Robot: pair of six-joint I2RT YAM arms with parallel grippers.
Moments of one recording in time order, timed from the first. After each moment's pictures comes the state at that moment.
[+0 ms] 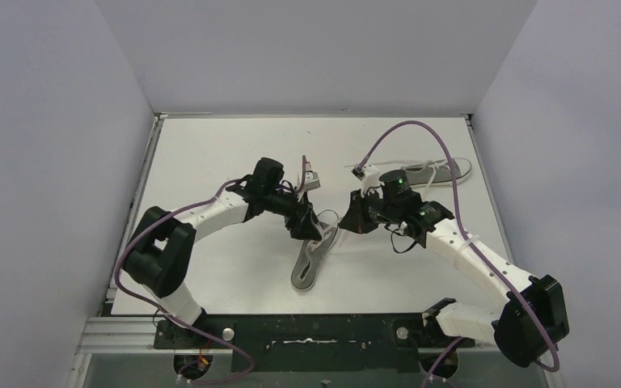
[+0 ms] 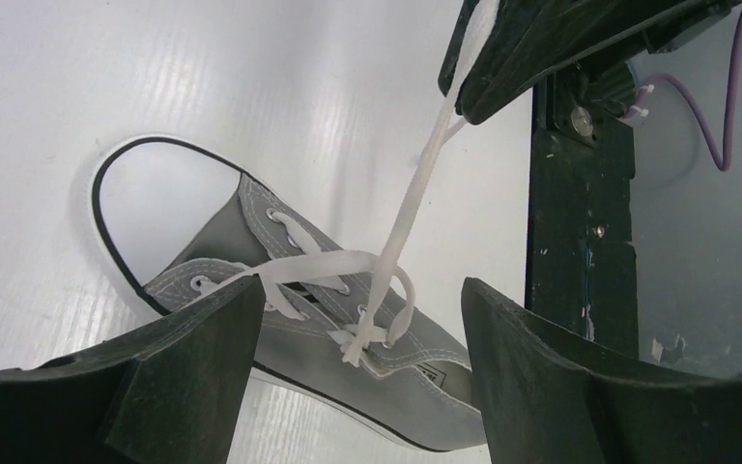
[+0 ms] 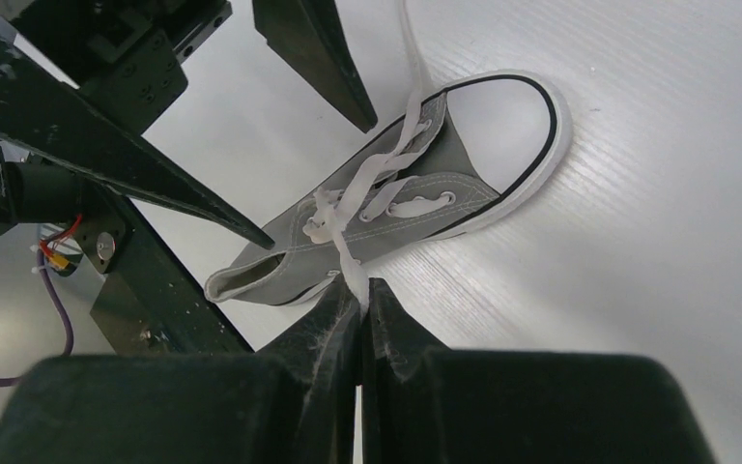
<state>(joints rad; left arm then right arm) -0.57 1.64 0.99 -0.12 0.93 0.13 0.54 1.18 0.86 -0.39 -0.43 0.25</state>
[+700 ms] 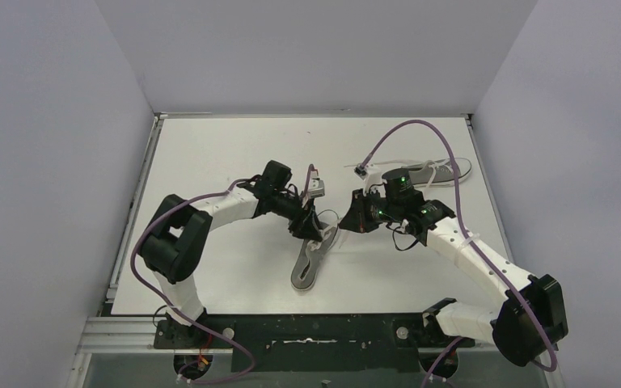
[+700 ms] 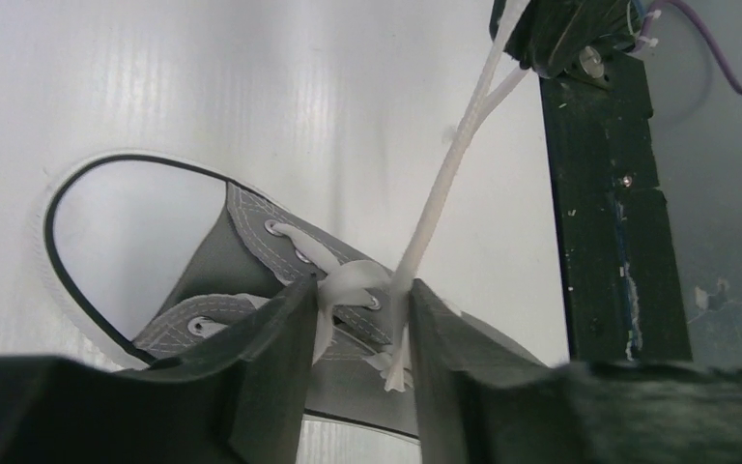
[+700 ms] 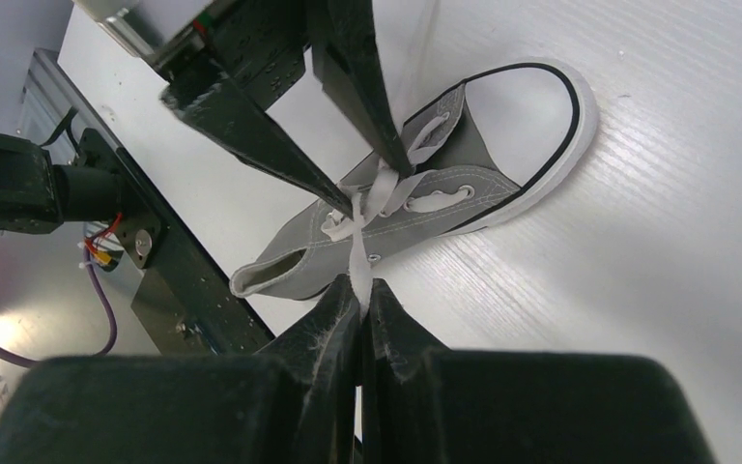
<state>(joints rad) -0.58 1.81 1.07 -0.17 1.03 0.33 0.50 1.19 0.86 -0.39 -0.50 0.29</state>
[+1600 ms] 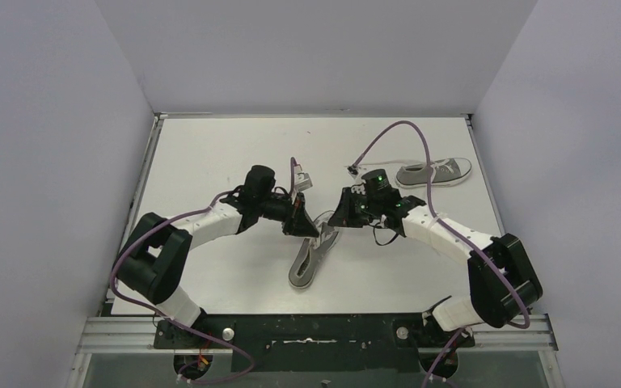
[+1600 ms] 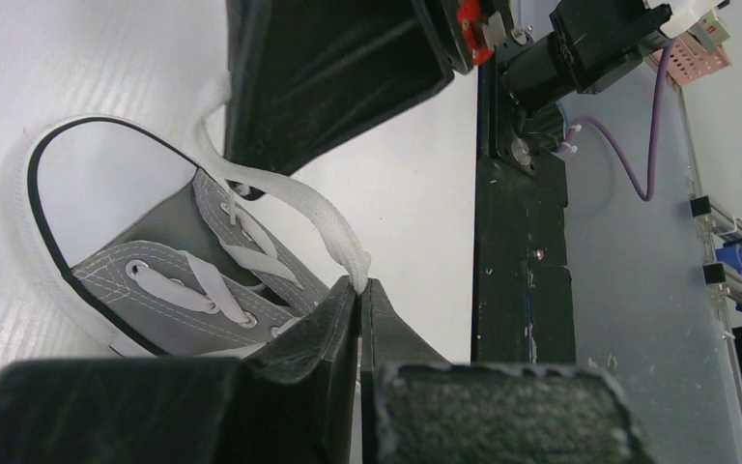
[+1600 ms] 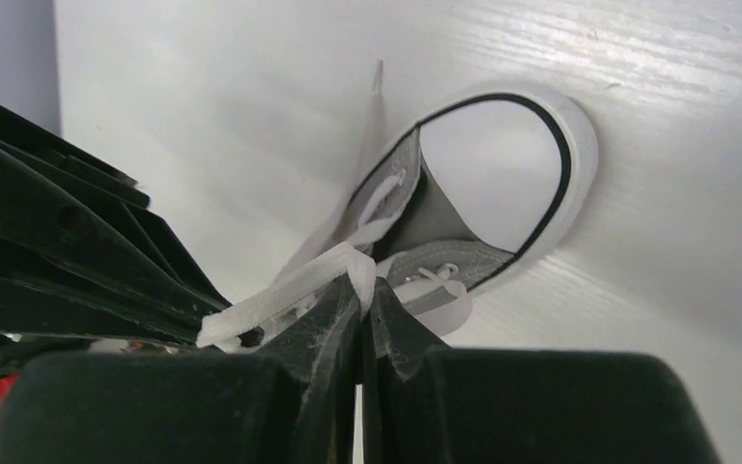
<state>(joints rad) -0.55 1.62 0.86 0.14 1.02 -0.11 0.53 1.44 0.84 -0.15 -0.39 0.61</state>
